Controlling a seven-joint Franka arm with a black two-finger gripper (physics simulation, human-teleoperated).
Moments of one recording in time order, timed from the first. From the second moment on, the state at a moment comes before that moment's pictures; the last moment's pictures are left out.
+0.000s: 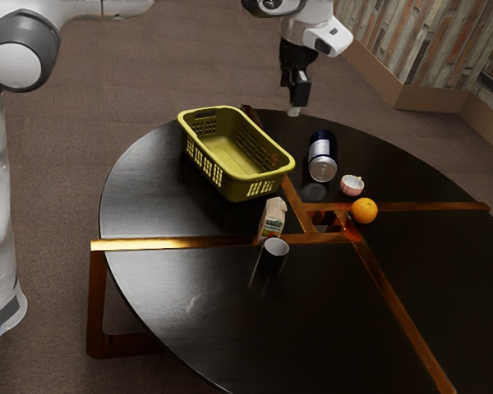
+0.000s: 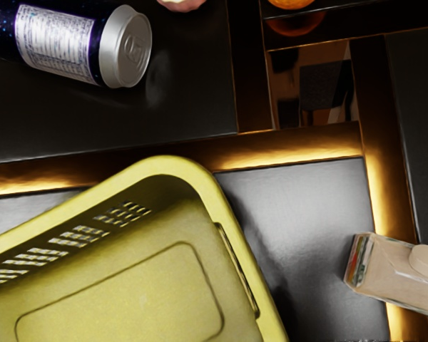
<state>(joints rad) 0.09 0.00 -0.08 -1.43 0.17 1.61 0.11</state>
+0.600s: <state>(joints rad) -0.01 0.22 -0.08 -1.32 0.16 1.59 0.13</state>
